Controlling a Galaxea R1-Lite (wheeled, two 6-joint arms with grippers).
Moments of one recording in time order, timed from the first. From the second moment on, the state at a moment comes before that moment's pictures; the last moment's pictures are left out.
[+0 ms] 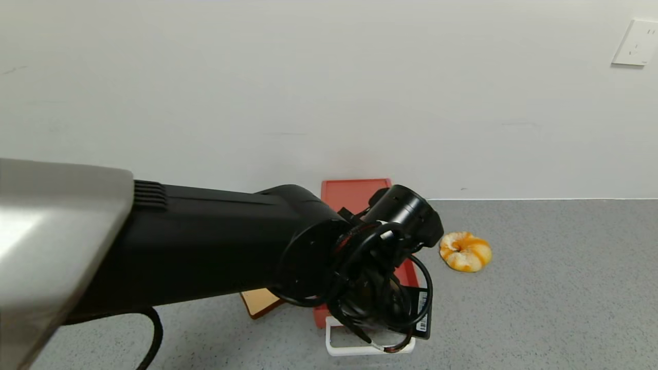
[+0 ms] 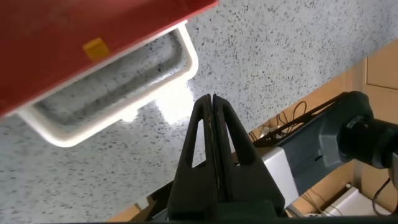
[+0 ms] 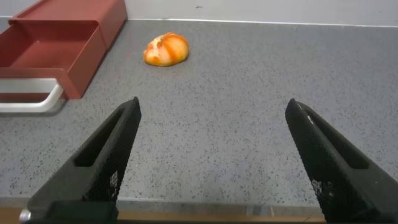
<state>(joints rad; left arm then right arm) -0.93 2.08 -1.62 0.55 -0.04 -0.60 0.00 0.00 0.00 -0.01 0.01 0.02</state>
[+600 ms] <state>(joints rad) -0.95 2.21 -1.71 0.55 0.01 -0.71 0.00 0.00 0.00 -0.01 0.01 0.02</state>
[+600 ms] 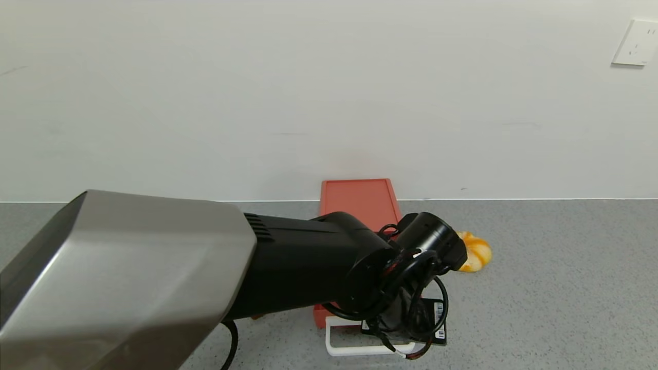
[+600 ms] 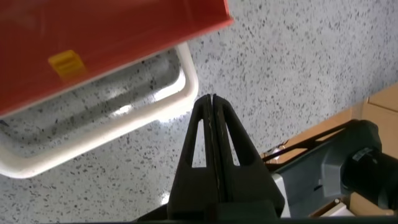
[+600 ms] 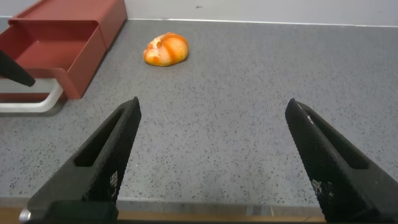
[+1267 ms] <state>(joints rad) -0.96 2.26 -1.75 0.54 0.04 -0.76 0.00 0.00 0.00 -0.01 0.01 0.02</state>
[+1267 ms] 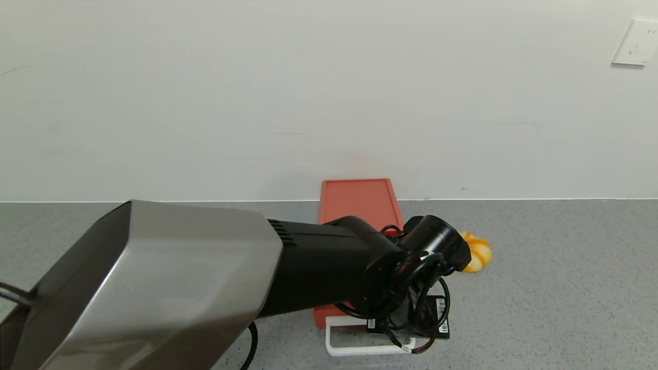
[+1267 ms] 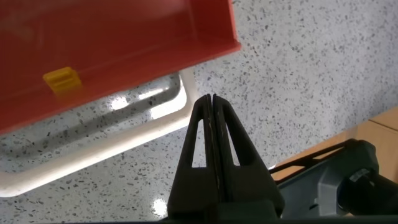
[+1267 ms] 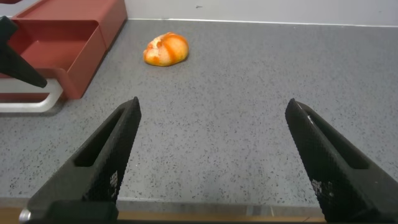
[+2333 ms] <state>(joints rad) -0.94 2.30 -1.81 0.55 0.13 -0.74 0.00 0.00 0.00 -0.01 0.01 0.02</state>
